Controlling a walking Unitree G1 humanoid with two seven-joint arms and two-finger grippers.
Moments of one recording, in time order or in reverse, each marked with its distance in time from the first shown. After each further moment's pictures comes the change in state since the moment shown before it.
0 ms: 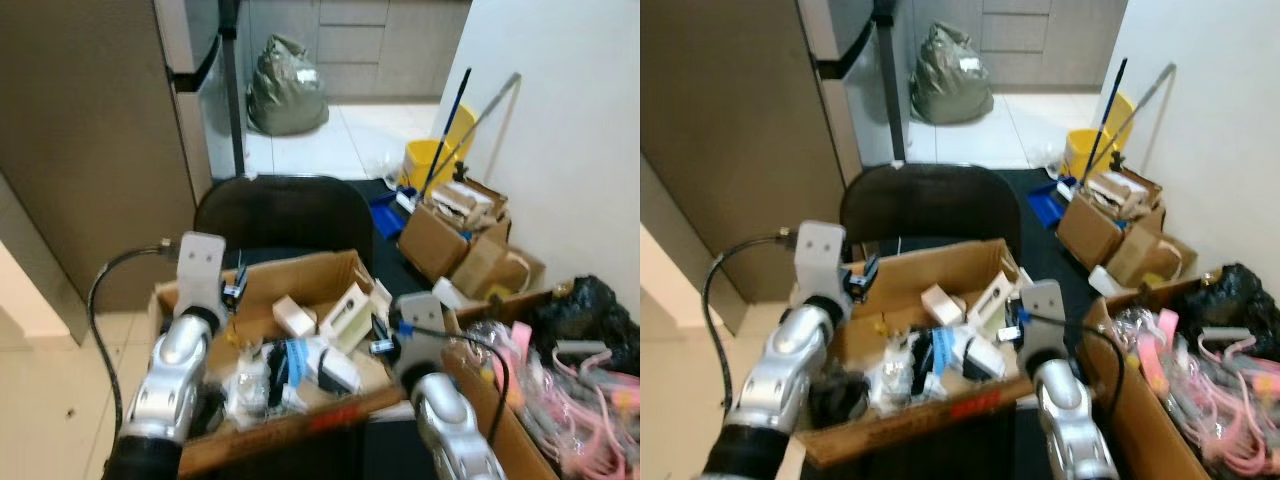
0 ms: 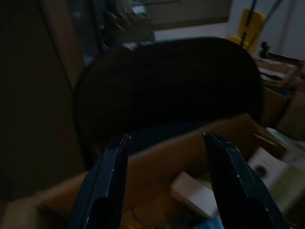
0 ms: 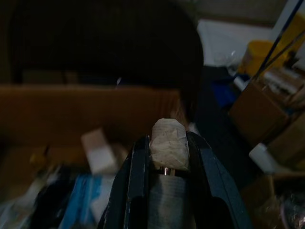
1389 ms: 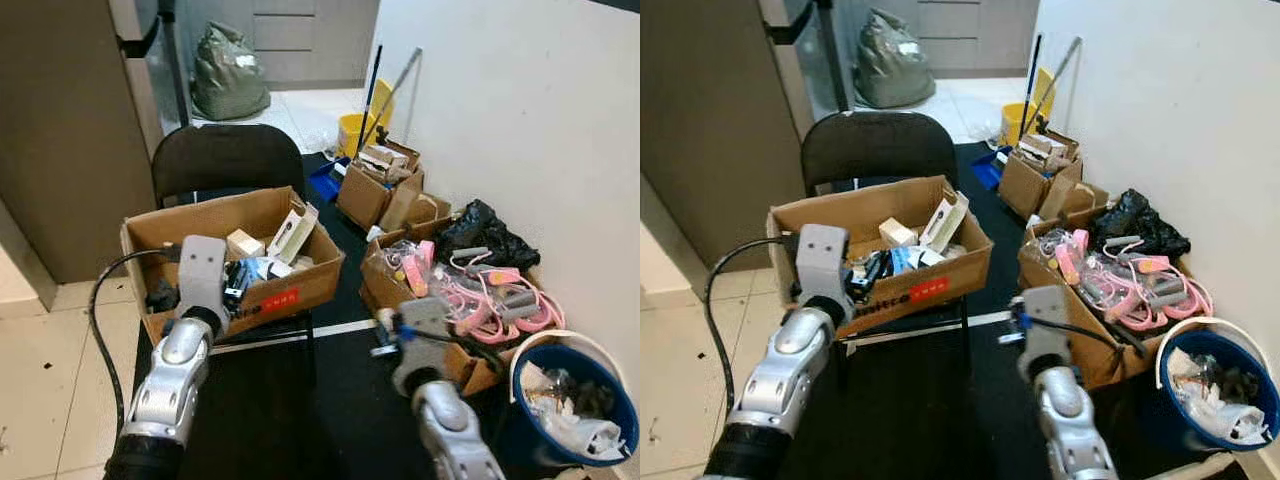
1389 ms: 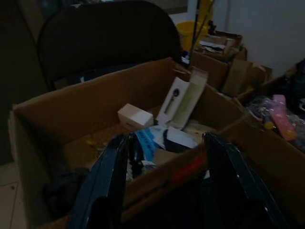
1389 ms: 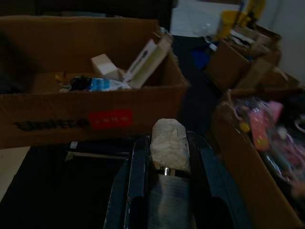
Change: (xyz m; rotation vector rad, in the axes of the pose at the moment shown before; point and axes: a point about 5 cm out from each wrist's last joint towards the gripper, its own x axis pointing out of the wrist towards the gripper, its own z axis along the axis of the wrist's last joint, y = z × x) left arm -0.001 0.003 -0.004 -0.009 0.009 0.023; right arm -0.004 0.008 -0.003 -0.016 0.017 0.026
